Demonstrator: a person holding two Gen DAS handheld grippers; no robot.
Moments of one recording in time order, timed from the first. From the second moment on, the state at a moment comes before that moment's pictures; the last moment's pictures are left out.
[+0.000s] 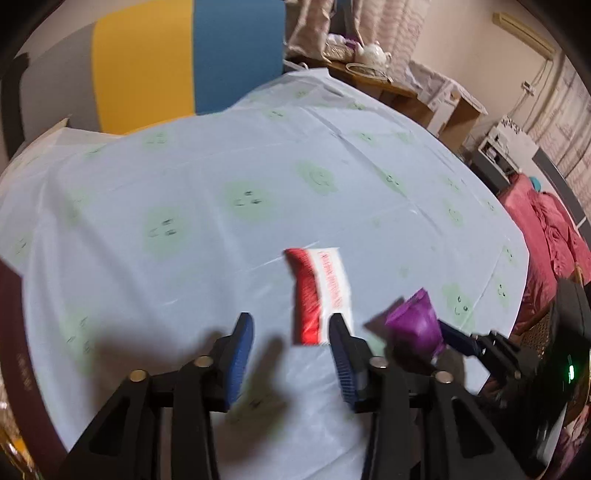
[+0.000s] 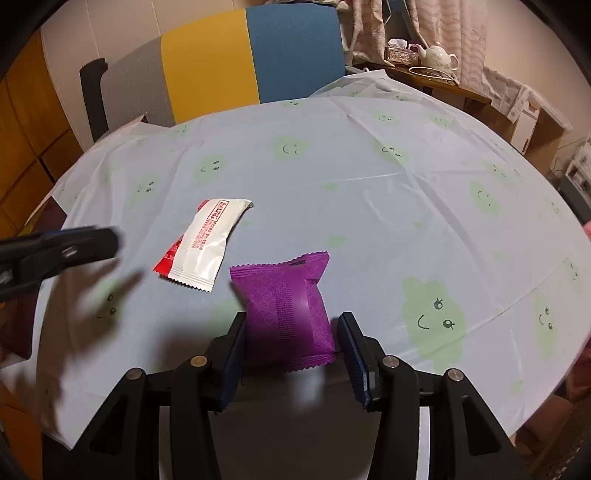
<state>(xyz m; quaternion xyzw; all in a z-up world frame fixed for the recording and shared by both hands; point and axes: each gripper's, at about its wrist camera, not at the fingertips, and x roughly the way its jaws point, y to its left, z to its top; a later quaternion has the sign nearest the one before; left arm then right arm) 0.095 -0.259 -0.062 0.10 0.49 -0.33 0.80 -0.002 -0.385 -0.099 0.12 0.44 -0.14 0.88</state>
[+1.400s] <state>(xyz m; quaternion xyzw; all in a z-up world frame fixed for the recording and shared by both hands) 0.052 -0.112 -0.096 0.09 0.45 -0.19 0.87 0.057 -0.295 -0.096 0.05 0.46 -0.02 0.88</state>
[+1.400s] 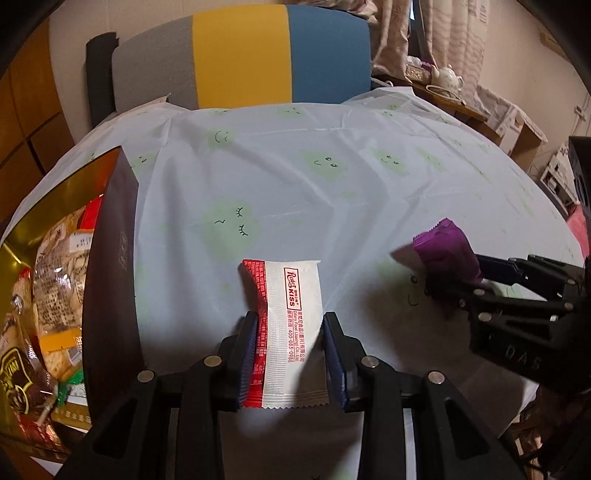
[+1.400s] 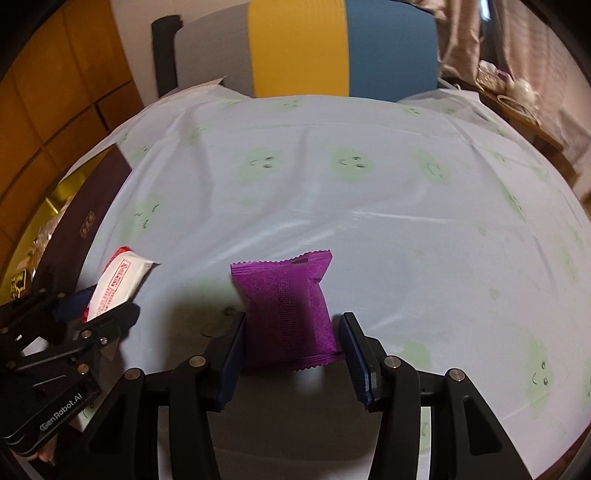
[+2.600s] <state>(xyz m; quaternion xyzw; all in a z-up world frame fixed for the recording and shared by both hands) 0.052 -0.107 -0.099 0.07 0.43 -0.20 0.88 0.060 -0.286 -0.106 0.04 0.44 -0.04 0.90</state>
